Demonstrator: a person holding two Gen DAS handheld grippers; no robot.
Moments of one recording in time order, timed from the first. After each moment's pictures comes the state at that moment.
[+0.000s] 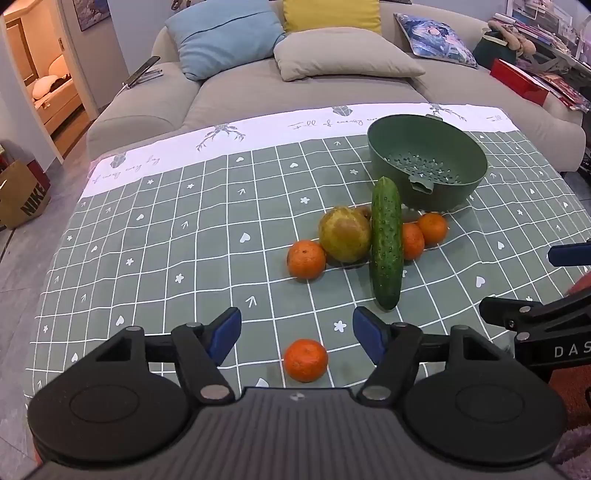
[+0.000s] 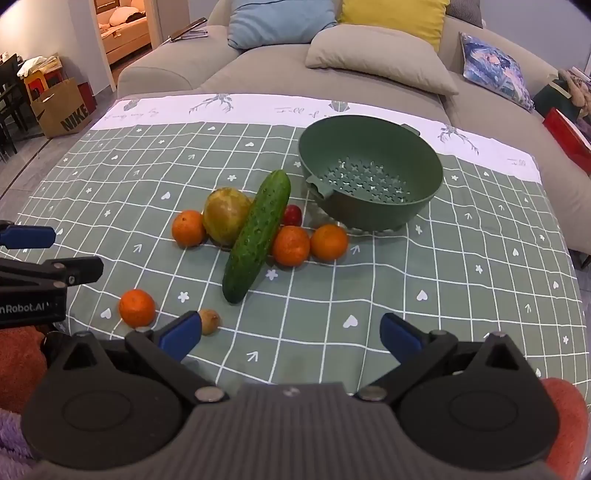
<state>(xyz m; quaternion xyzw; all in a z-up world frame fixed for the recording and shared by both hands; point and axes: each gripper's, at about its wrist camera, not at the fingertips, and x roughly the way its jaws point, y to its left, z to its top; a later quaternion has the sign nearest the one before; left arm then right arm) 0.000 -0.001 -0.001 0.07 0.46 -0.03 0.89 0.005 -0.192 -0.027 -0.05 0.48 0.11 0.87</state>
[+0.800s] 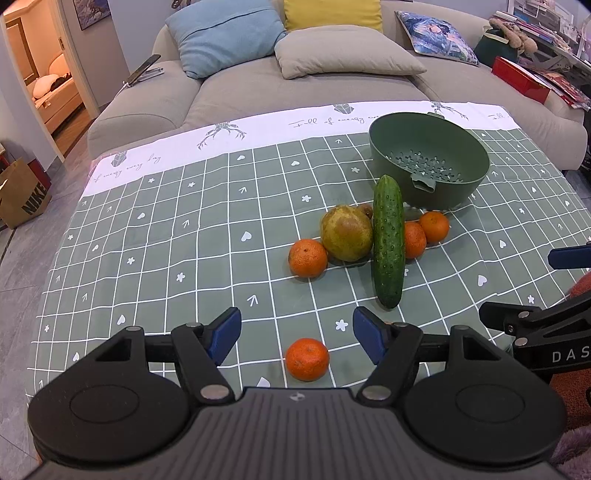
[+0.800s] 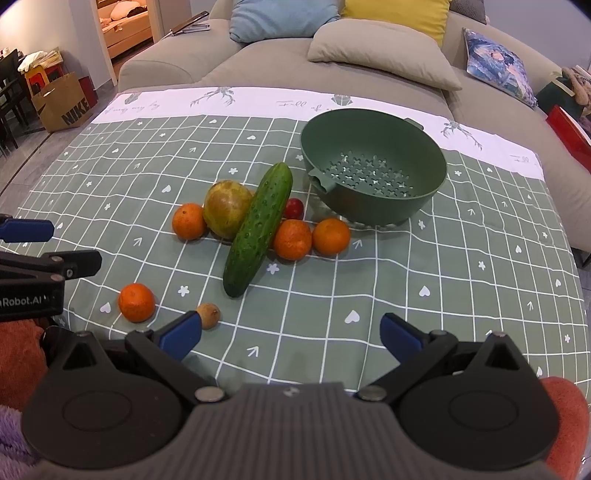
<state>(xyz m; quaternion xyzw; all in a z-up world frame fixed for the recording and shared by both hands) 0.000 0.001 -0.002 0.07 0.46 -0.03 0.88 0.004 -0.190 -0.028 -0.05 0.49 0.11 0.87</state>
